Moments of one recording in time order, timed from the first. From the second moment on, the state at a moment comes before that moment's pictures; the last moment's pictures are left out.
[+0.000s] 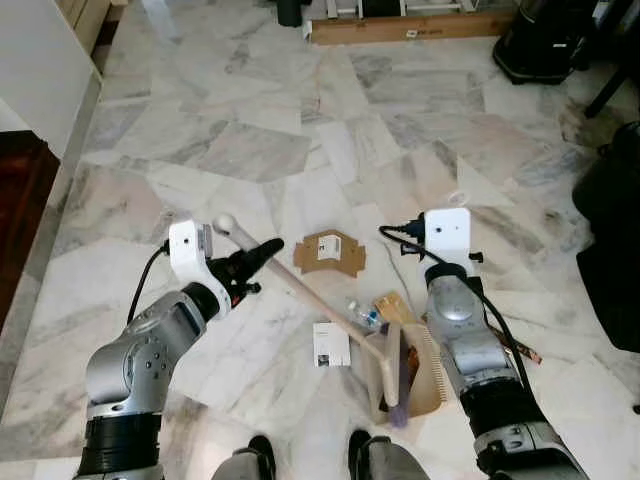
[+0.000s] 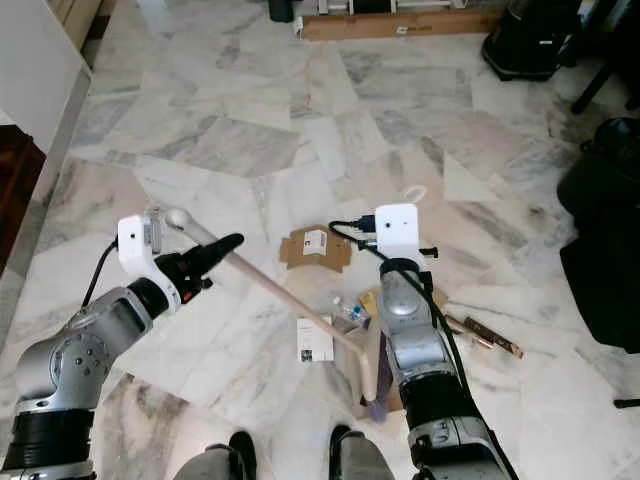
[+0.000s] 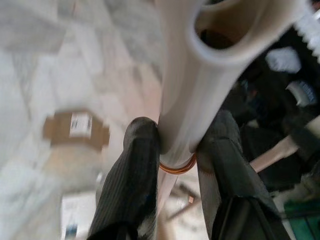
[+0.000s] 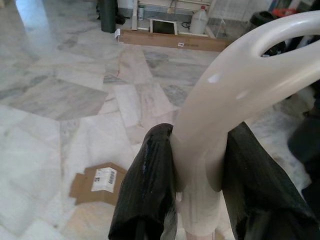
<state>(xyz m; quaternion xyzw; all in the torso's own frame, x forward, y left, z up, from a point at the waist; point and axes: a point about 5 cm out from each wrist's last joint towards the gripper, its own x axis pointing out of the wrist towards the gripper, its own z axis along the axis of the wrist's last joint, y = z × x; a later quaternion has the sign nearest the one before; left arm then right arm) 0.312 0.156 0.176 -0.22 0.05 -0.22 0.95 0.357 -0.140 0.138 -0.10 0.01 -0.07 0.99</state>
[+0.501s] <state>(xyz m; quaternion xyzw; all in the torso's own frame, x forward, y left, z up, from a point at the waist) 0.317 0.177 0.215 -0.23 -0.08 -0.14 0.96 0.349 -0.134 0.129 -0.03 0.02 -0.06 1.00</state>
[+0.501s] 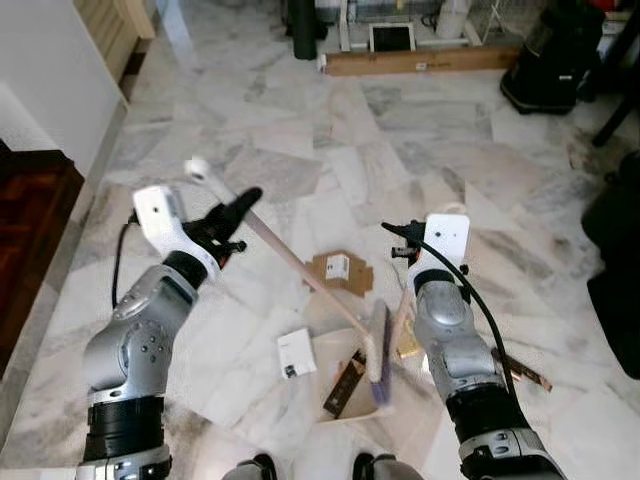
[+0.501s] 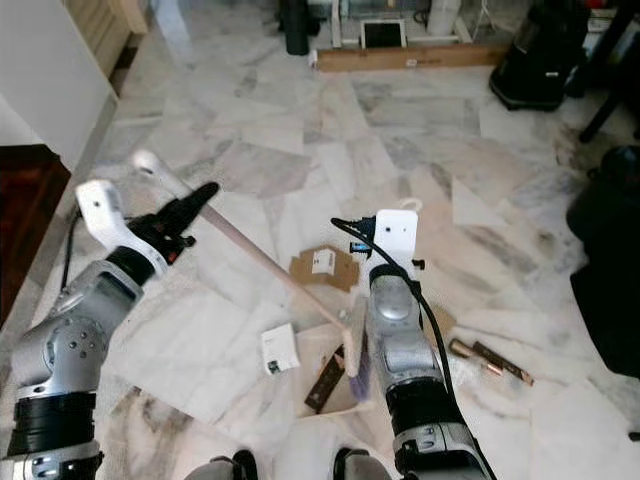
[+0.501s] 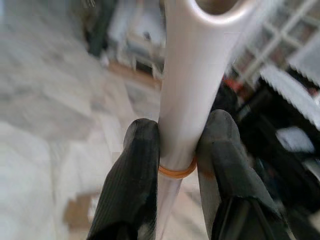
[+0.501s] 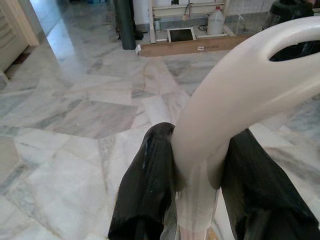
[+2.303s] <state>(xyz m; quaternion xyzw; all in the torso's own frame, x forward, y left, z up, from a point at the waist) 0.301 0.208 0.182 0.04 -0.08 0.02 1.00 0.331 -0.123 0.134 0.17 0.00 -0.03 0.99</state>
